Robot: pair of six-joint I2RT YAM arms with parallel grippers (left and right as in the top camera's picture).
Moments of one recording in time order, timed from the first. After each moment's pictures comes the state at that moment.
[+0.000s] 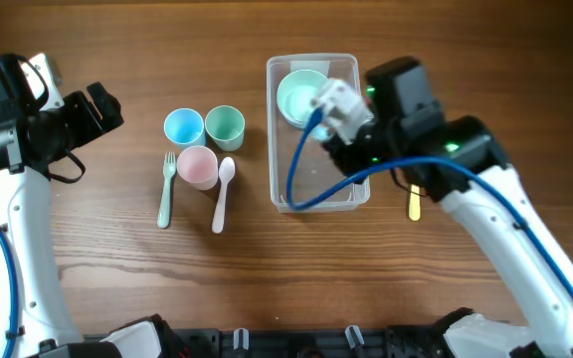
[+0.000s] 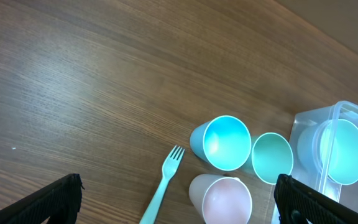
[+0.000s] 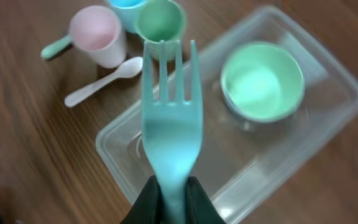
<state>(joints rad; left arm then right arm) 0.31 1.40 1.40 -0.96 0.21 -0.20 0.50 1.43 1.42 -0.94 -0.24 -0.41</state>
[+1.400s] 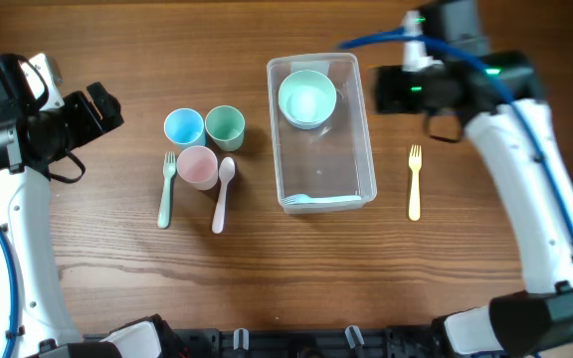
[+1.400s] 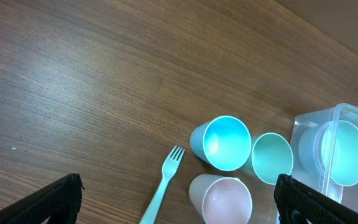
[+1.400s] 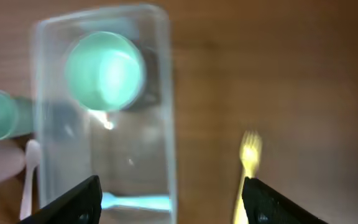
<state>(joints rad) 0.31 1.40 1.40 -0.96 0.21 -0.20 0.19 1.63 1.72 -1.19 -0.03 0.25</state>
